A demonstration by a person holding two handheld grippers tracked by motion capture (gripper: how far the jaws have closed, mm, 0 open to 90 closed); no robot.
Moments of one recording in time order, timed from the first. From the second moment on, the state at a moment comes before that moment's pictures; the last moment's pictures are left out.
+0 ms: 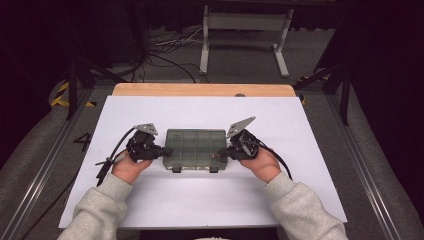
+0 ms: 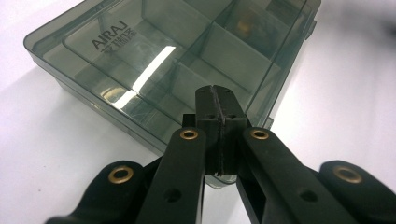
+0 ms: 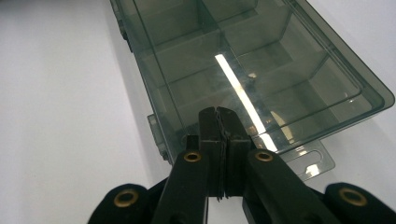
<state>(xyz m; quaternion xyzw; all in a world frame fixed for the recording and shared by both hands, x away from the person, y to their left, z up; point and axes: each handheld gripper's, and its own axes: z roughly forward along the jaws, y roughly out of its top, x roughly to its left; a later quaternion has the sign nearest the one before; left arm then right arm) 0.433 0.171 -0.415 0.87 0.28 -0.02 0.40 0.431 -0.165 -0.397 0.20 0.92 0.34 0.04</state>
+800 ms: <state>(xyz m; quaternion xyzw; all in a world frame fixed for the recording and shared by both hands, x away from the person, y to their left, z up) 0.425 0.167 -0.416 0.87 0.28 0.01 0.40 0.424 -0.164 -0.400 0.19 0.92 0.34 0.07</state>
